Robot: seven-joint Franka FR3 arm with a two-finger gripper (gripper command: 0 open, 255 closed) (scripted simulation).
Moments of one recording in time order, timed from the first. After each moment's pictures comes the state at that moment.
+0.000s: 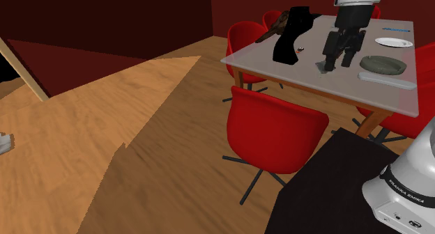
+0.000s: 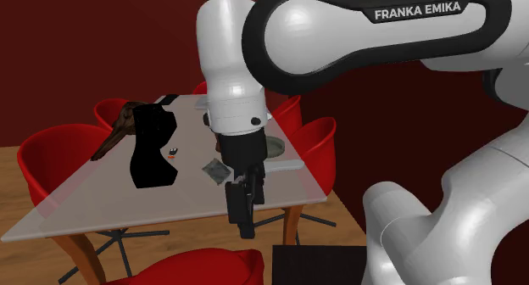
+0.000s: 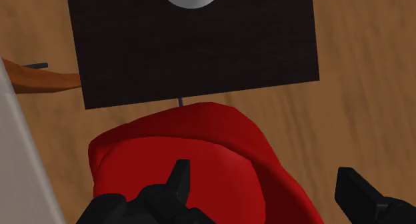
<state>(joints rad) 0.00 -0.74 -0.07 -2.44 0.10 1.58 0.08</state>
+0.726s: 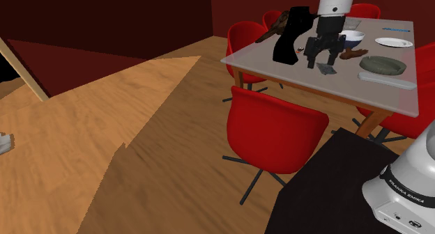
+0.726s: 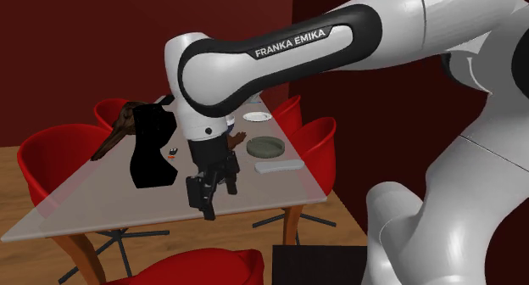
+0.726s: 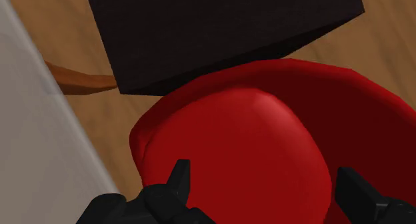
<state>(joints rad) -0.09 -0.43 -0.14 -2.32 0.03 1.72 0.13</state>
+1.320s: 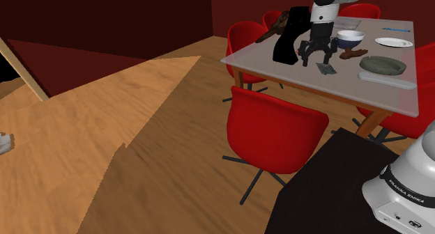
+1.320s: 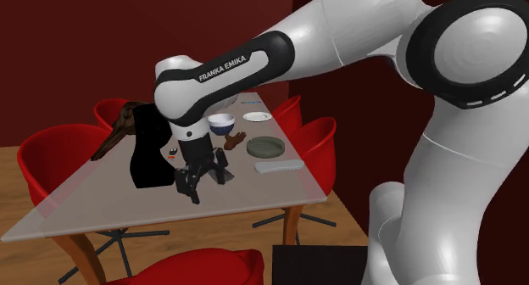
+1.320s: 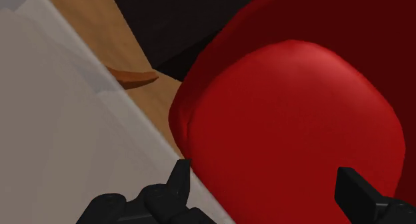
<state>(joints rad) -0.17 -0.14 -0.21 -2.13 0.00 1.80 0.18</state>
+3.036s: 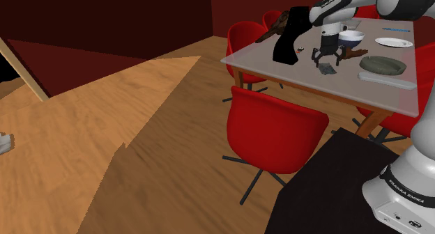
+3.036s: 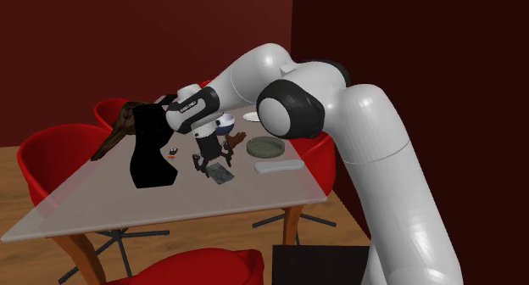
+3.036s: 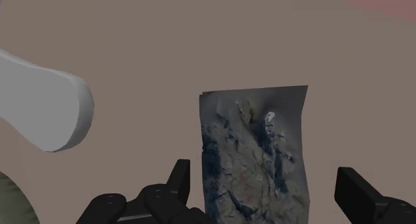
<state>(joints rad) -0.39 0.52 -0.37 -1.55 0.05 1.81 0.27</state>
